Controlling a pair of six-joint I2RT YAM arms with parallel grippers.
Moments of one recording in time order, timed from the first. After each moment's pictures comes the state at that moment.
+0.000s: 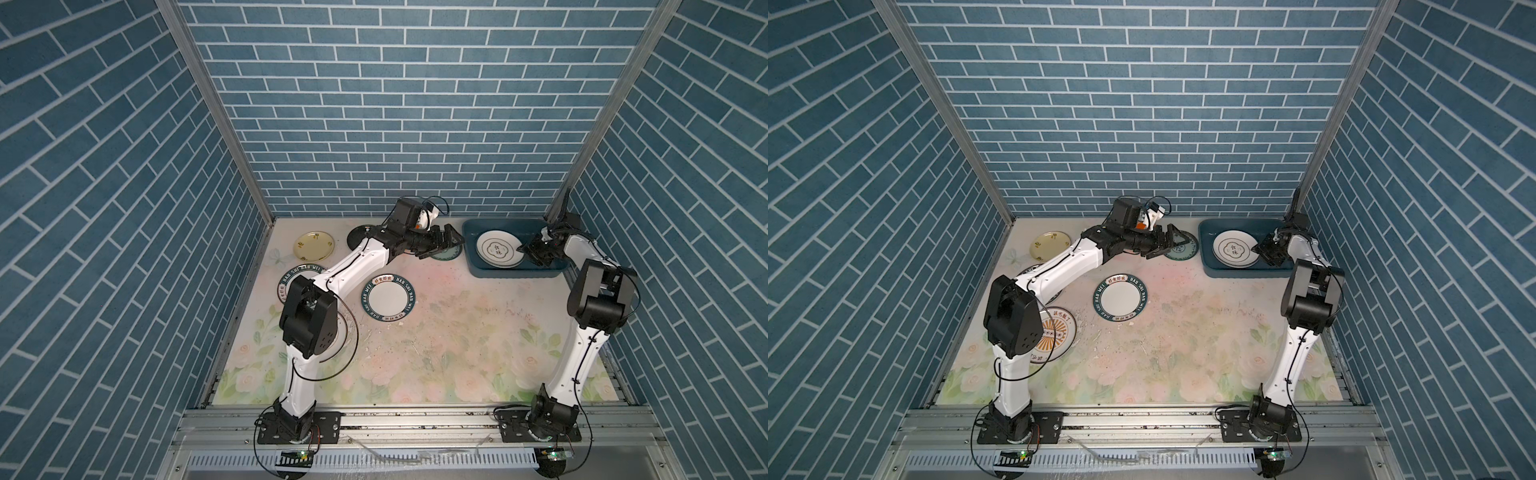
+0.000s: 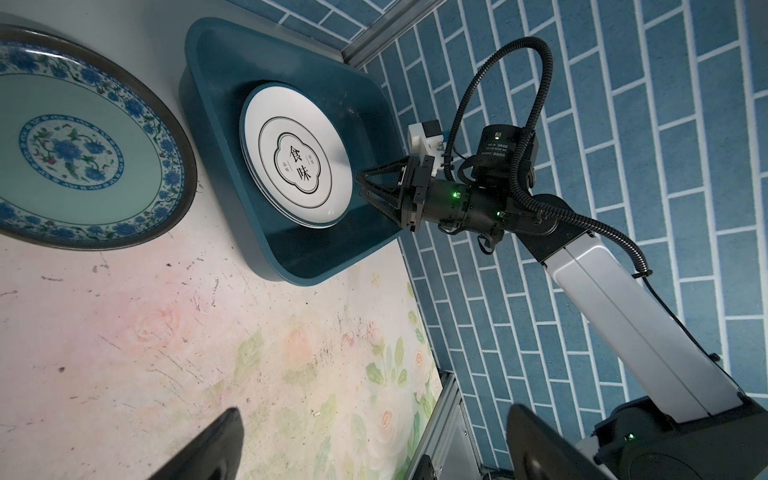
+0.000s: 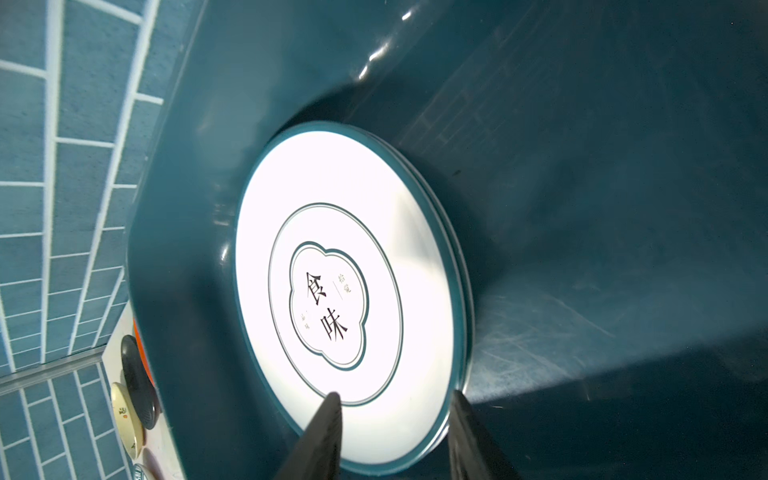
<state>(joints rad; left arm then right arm) -0.61 2.02 1.82 -0.34 0.62 -0.75 -0.22 2.17 1.73 -0.64 -0.47 0.42</state>
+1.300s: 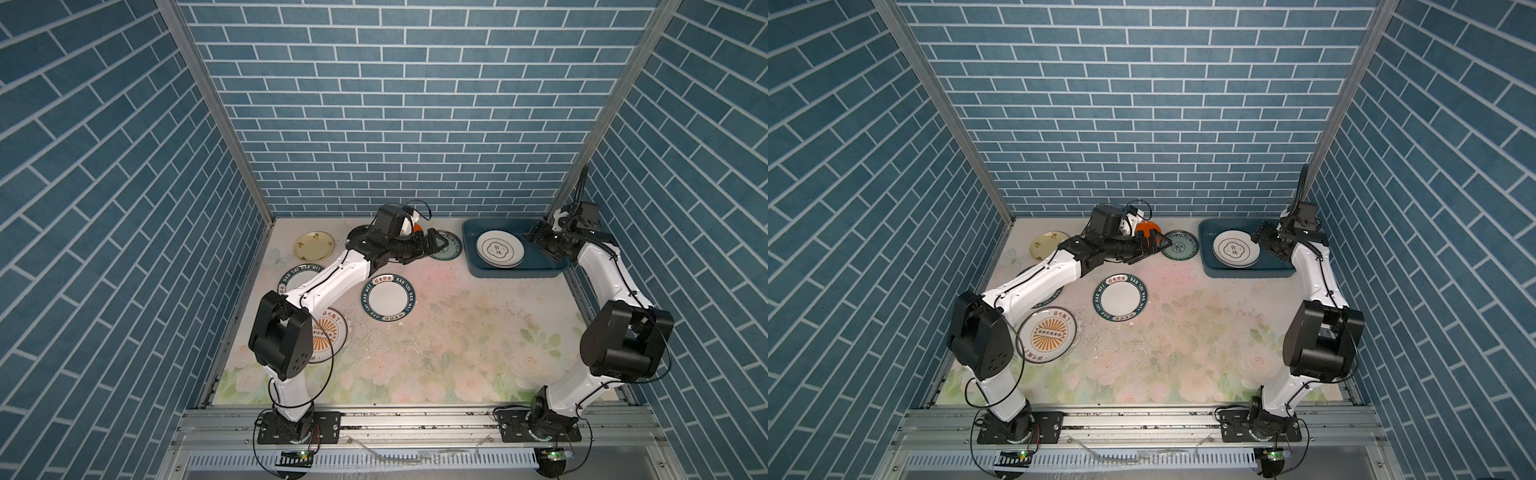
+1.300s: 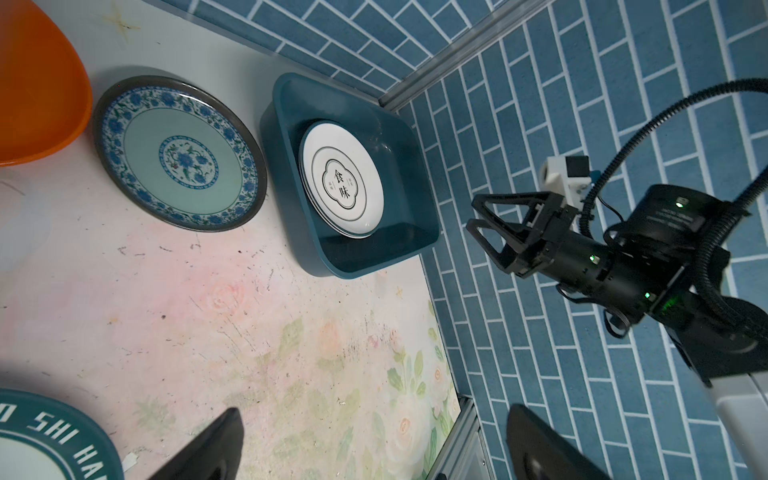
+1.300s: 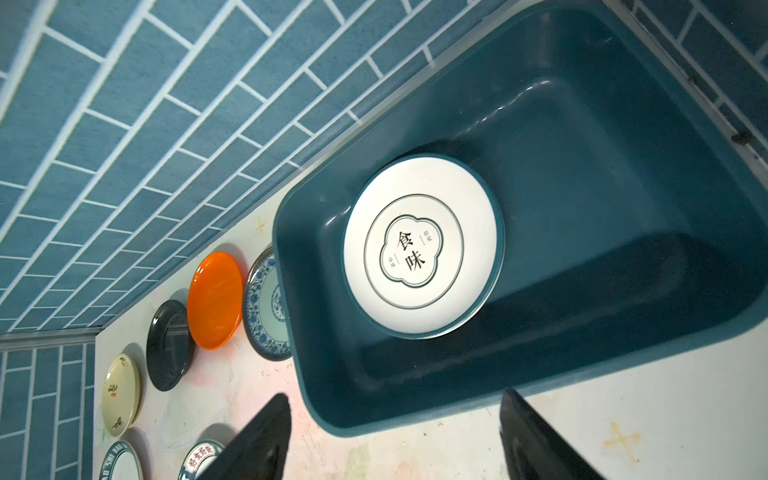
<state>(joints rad) -0.58 1.77 1.52 -0.27 0.49 -0.78 -0.14 1.66 1.48 -0.63 -0.33 0.38</state>
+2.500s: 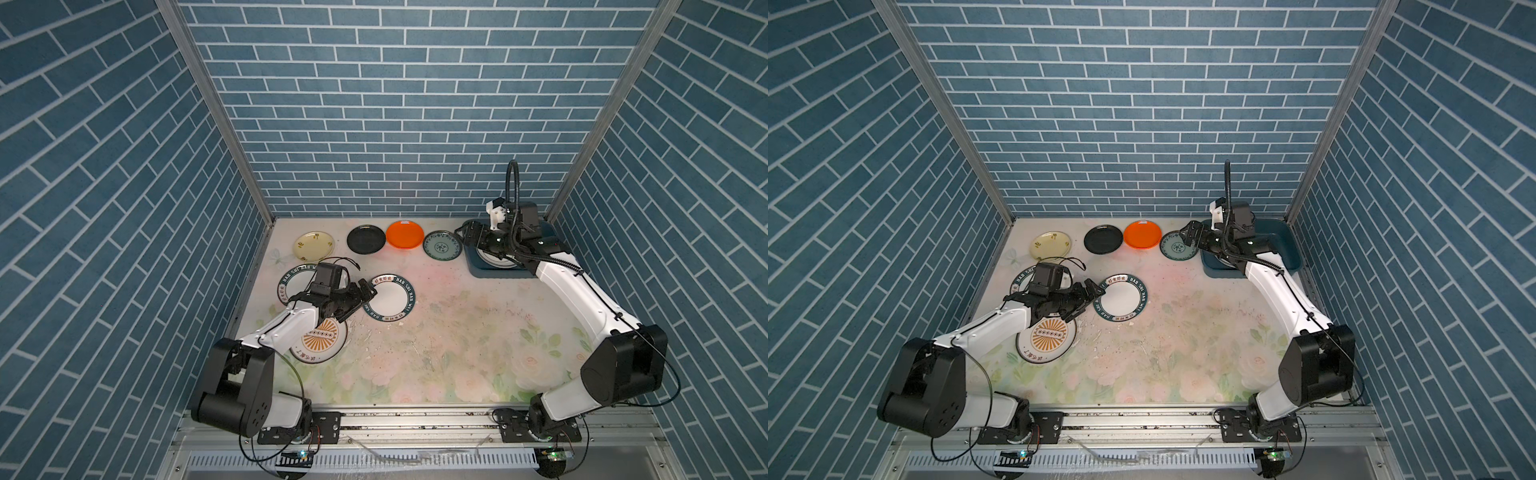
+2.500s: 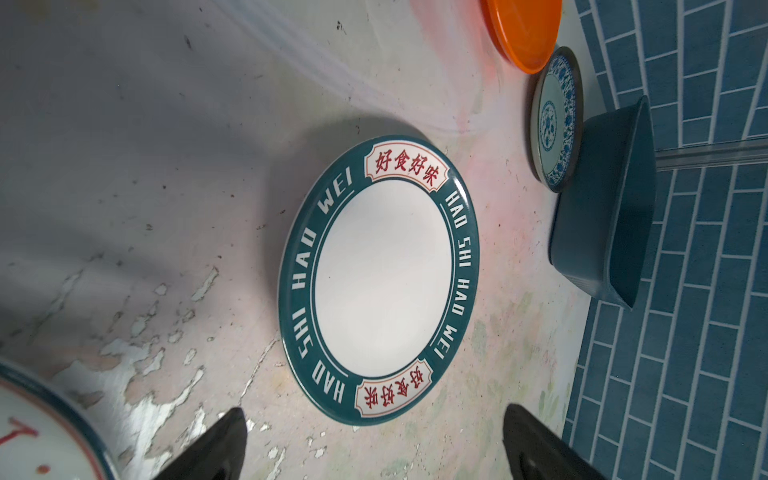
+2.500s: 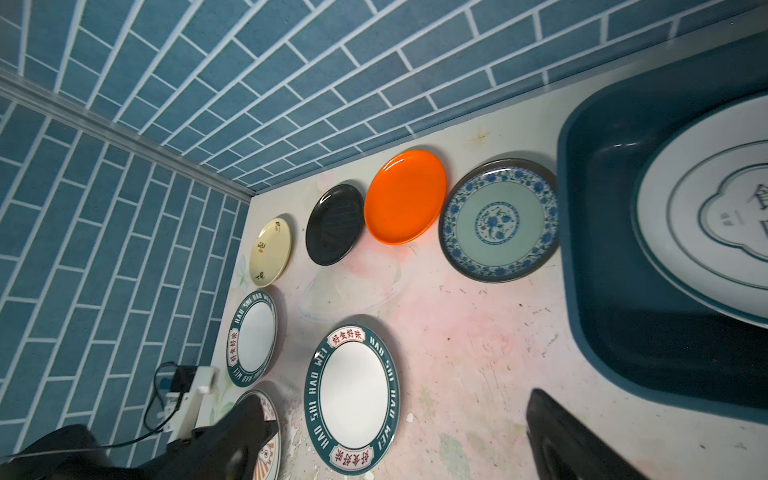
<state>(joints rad) -0.26 1.42 0.75 -0.23 0.40 -0.82 0.34 1.53 1.40 -0.48 -0.34 0.52</state>
